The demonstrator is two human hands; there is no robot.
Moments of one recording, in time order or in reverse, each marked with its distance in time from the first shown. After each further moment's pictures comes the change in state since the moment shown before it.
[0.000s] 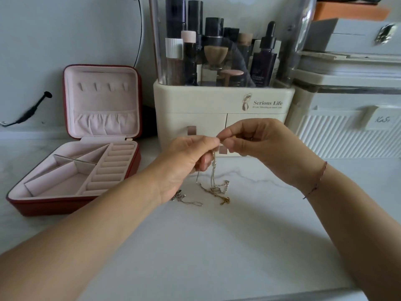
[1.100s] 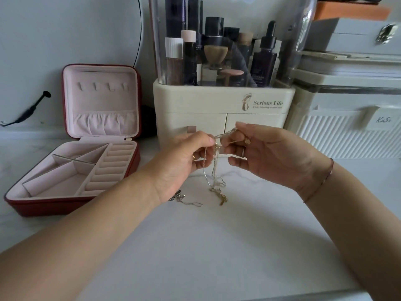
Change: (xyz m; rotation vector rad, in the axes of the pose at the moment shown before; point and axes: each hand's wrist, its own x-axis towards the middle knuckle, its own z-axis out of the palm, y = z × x) left_hand 0.005 -0.004 -0.004 -0.217 -0.039 0.028; right_hand 0.005 0.009 -0.007 0.649 -0.205 0.285
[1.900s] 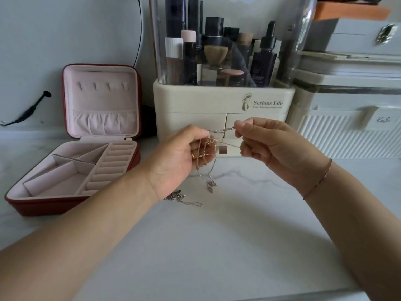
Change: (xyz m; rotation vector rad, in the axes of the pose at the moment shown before) left_hand 0.005 0.002 -0.001 -0.212 0.023 -0.043; right_hand -0.003 -0.002 0.002 -0.217 0.294 -0.167
